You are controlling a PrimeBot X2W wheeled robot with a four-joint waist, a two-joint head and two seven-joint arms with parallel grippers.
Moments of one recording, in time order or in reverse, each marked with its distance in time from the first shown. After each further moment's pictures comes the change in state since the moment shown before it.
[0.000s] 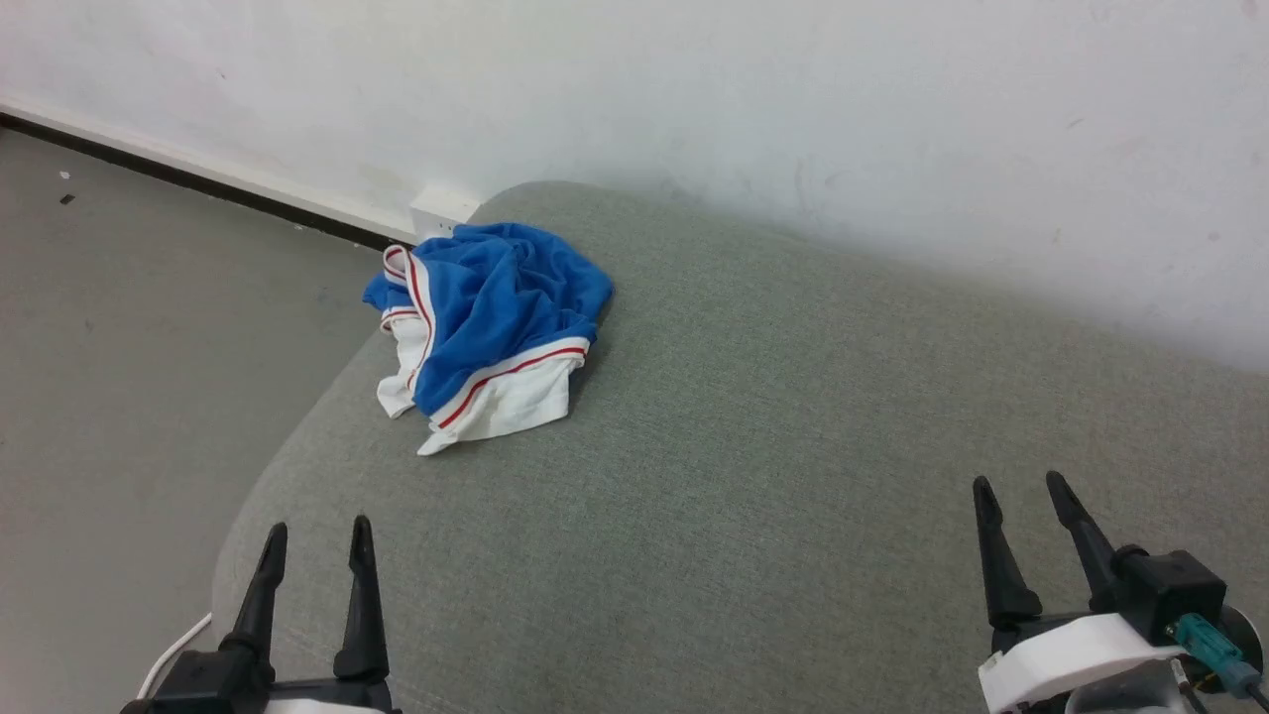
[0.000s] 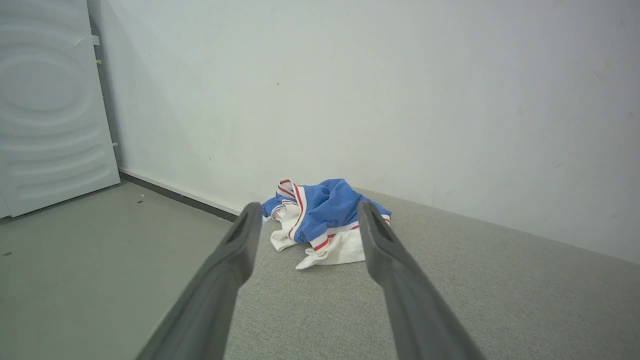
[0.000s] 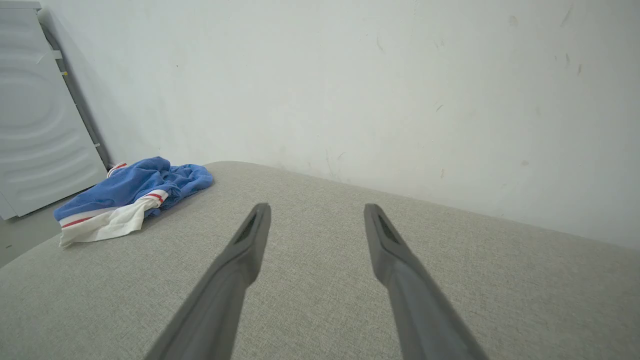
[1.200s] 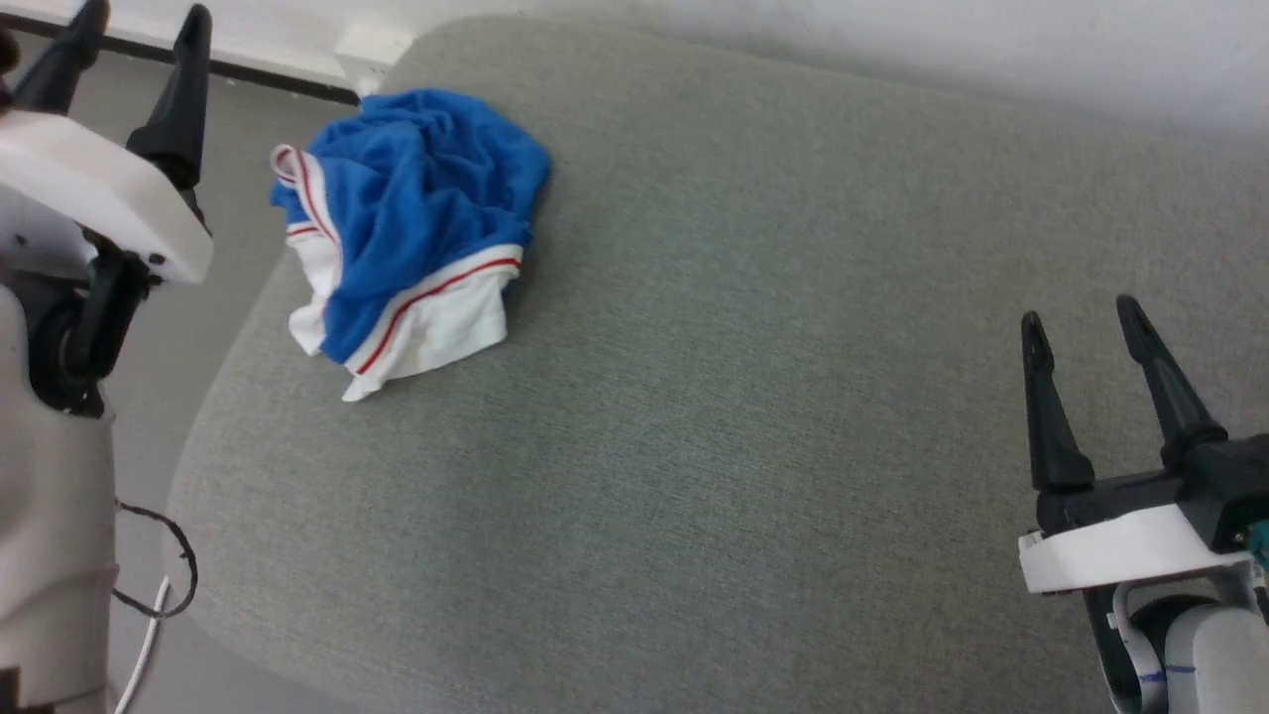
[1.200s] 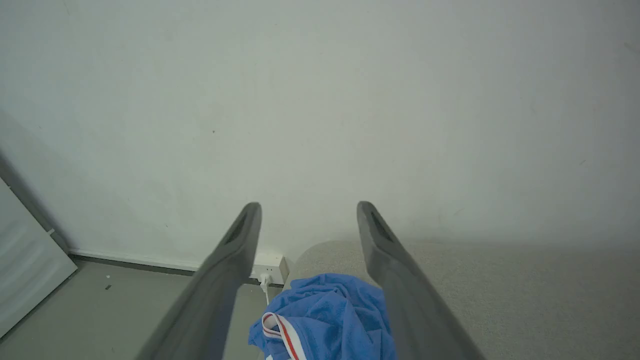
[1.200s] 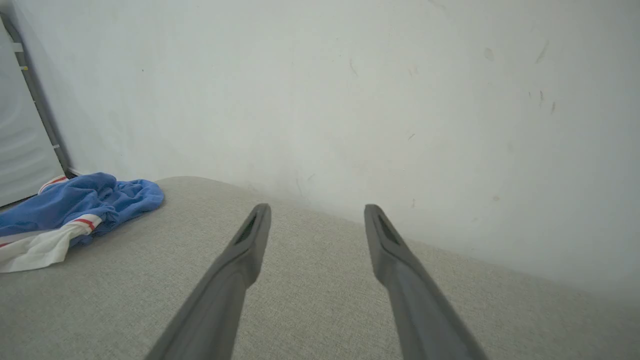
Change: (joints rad) left arm -0.866 0.358 -0.054 0.218 -0.254 -0.087 0.515; right arm -0.095 0.002 -0.022 -0.330 -0.152 0.000 0.114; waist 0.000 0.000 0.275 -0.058
